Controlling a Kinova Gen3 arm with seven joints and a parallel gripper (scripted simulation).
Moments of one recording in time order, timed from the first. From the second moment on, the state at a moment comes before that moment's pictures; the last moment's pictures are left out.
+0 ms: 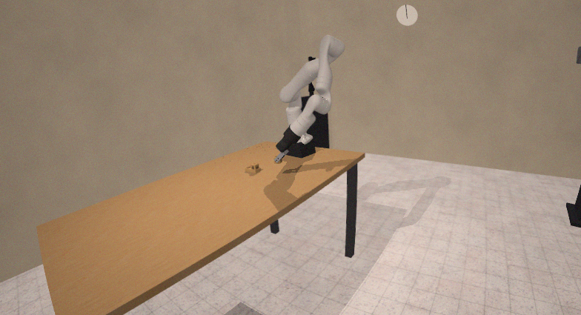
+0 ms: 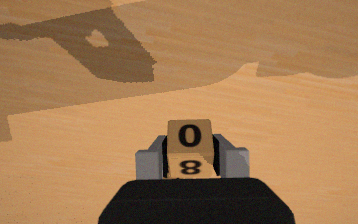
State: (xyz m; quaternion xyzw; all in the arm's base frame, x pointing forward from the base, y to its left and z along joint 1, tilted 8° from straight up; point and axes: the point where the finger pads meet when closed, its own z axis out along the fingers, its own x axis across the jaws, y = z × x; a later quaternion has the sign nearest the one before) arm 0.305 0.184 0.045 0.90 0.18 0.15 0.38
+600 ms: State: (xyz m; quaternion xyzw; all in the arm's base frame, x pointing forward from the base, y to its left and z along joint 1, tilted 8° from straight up) arm 0.307 0.179 0.048 0.93 0.20 0.13 0.28
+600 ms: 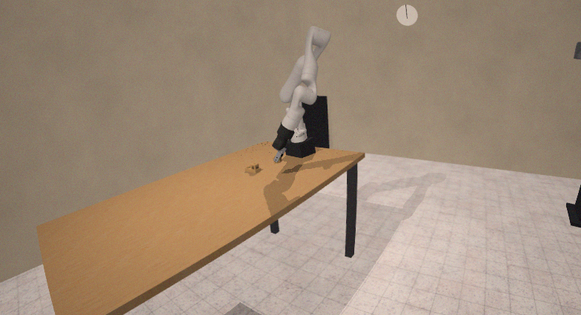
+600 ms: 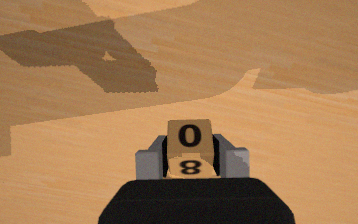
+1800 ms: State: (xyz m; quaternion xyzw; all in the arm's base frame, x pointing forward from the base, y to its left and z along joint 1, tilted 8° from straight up) arm 0.307 0.176 0.051 0.96 0.21 0.10 0.14
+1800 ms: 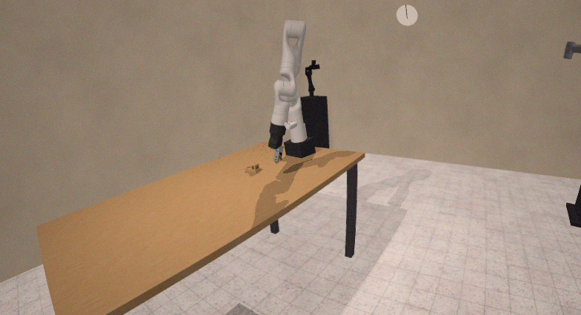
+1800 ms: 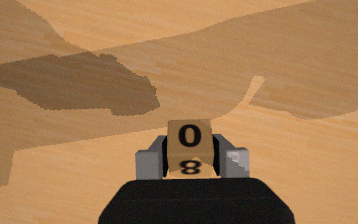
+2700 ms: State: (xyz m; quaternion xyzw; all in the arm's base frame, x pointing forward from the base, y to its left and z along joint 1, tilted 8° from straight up) arm 0.299 0.180 0.043 0.97 0.23 0.07 0.08
